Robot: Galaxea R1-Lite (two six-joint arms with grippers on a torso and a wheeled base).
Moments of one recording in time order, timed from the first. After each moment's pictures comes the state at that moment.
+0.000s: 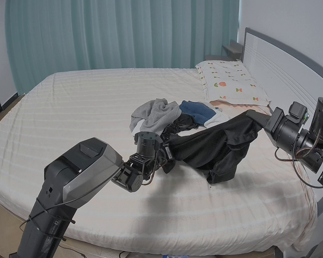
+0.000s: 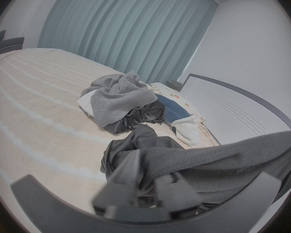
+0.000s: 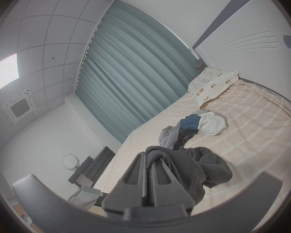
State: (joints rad) left arm -0.53 2.63 -1.55 -0.76 0.15 -0.56; right arm 0.42 1.53 -0.59 -0.93 0.03 0.71
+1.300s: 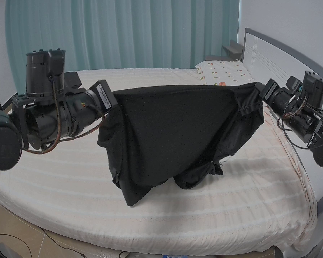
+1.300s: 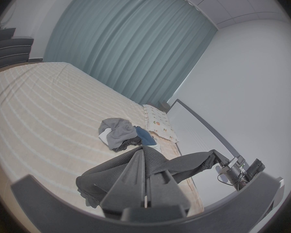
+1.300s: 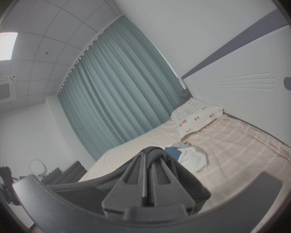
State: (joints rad) left arm -0.53 1.56 -1.02 -0.31 0.17 -0.64; right arm 0.33 1.69 -0.85 -0.87 -0.18 0.55
